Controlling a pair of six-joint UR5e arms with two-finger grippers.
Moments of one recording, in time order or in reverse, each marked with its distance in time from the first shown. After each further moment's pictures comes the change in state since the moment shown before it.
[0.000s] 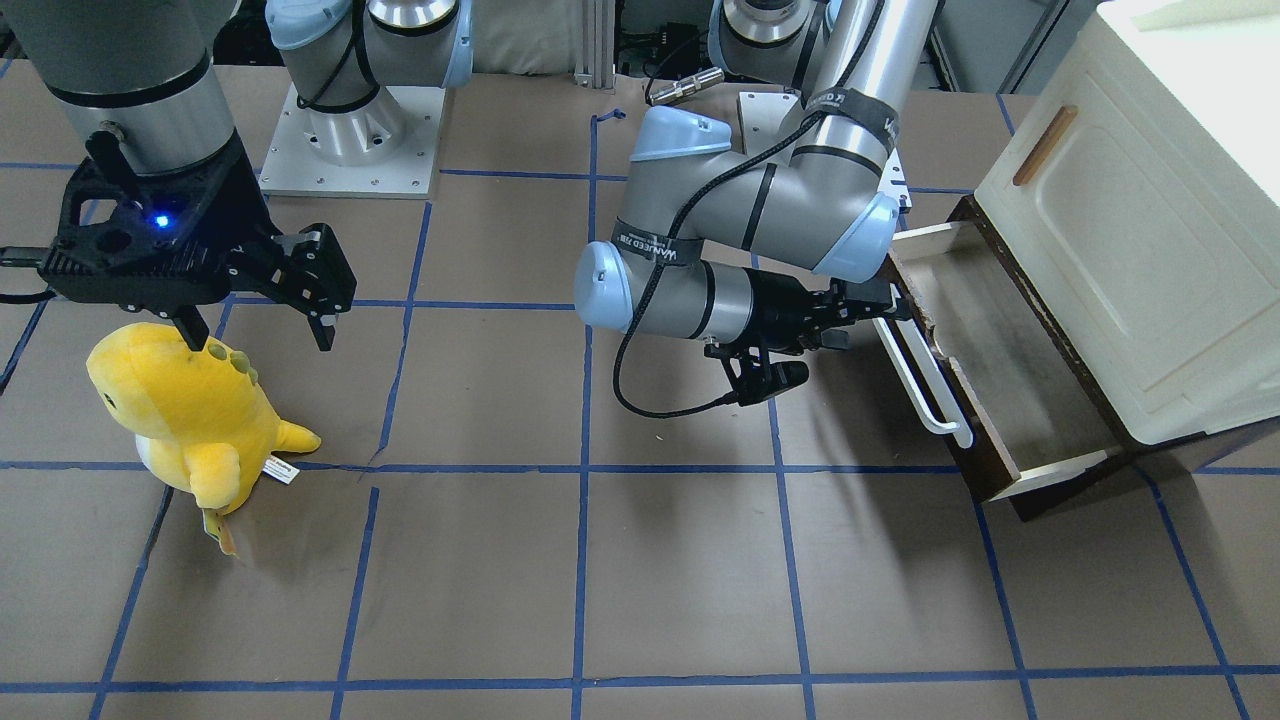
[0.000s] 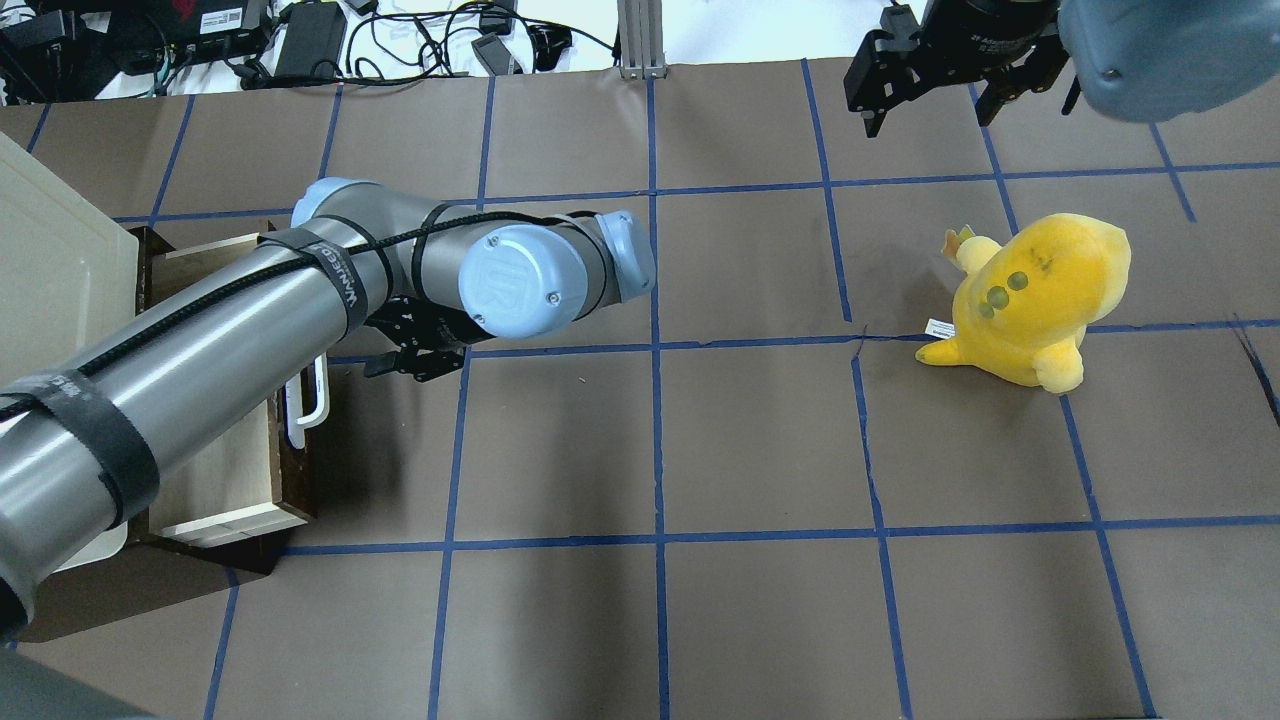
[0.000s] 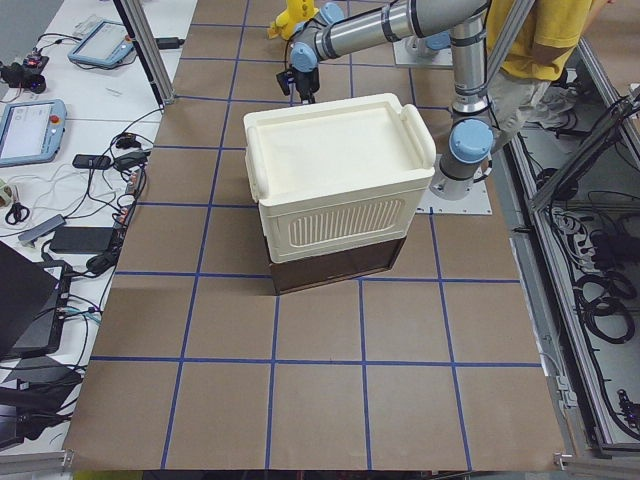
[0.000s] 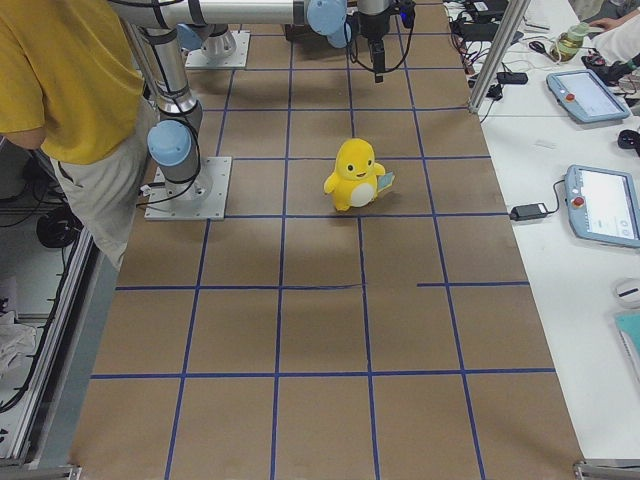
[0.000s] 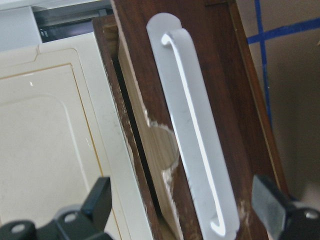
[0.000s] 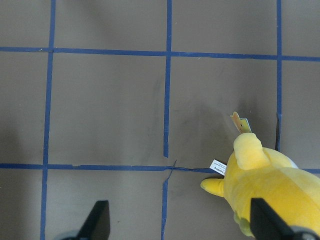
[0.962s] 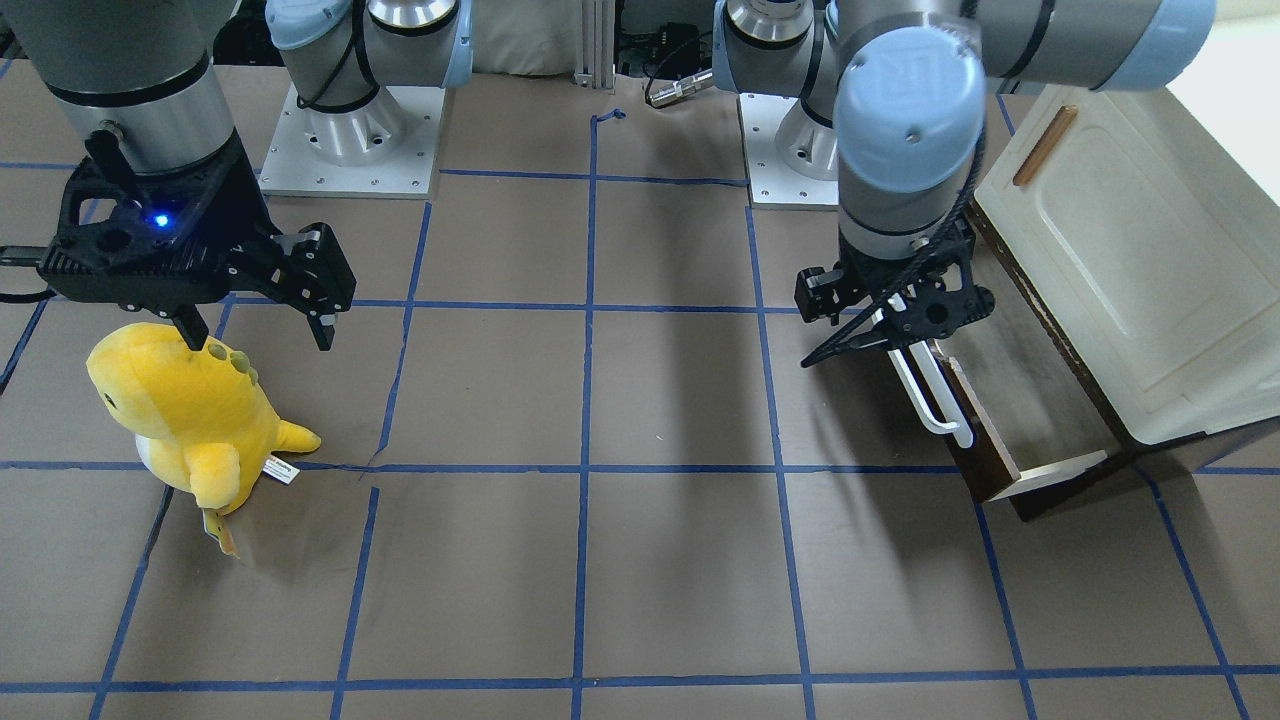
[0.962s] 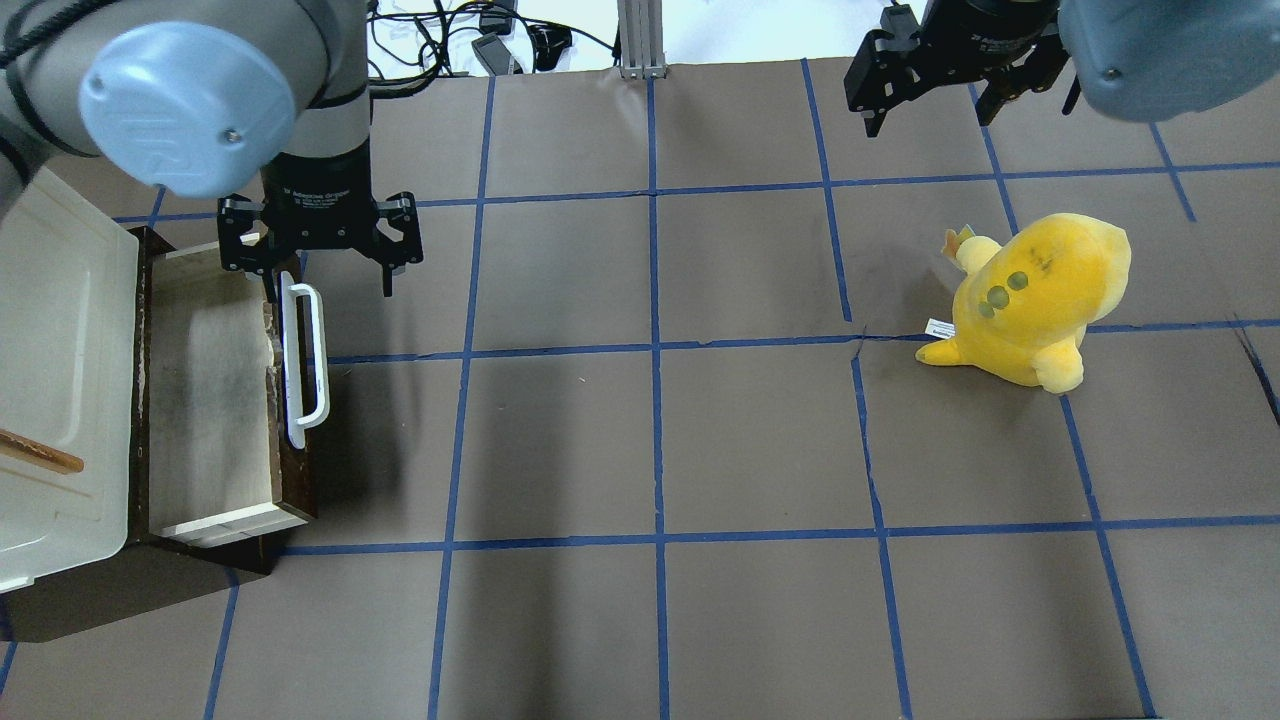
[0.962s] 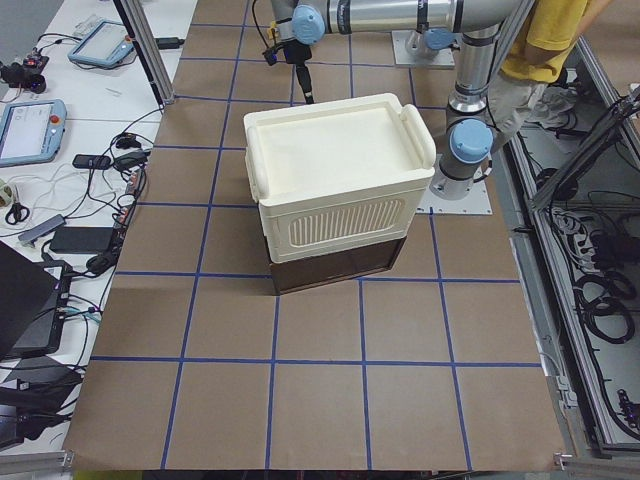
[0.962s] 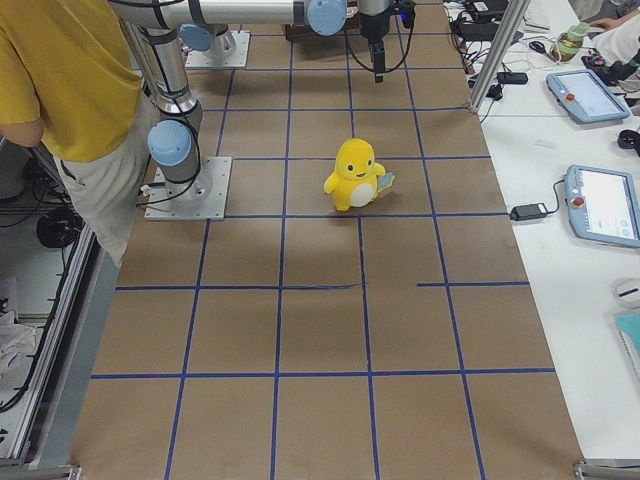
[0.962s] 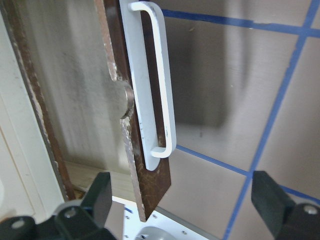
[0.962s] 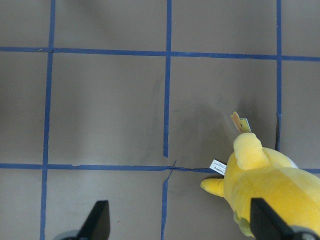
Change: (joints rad) left arm 0.281 0.250 0.128 0.249 -0.720 0.342; right arm 0.000 0.000 0.000 0.000 0.000 0.000
